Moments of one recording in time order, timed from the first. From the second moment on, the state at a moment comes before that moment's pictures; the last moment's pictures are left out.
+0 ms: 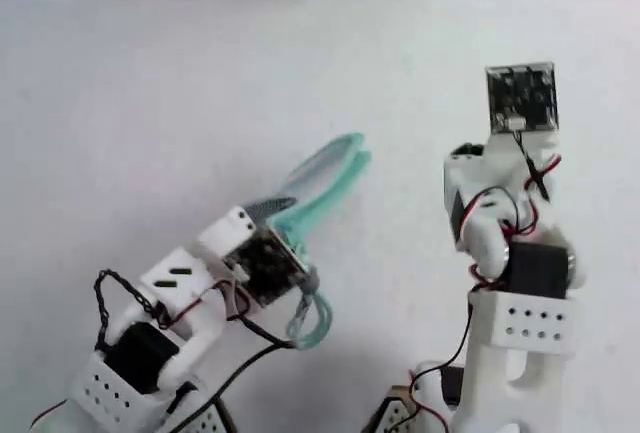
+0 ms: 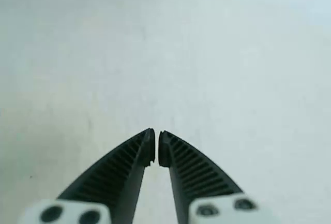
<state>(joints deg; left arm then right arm) 32.1 -82.0 71.6 46.5 -28.5 2.9 -52.5 41.8 57.7 9.4</state>
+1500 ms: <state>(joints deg) 22.5 -80.9 69.1 31.6 -40.4 0.5 -76.7 66.9 49.8 12.4</state>
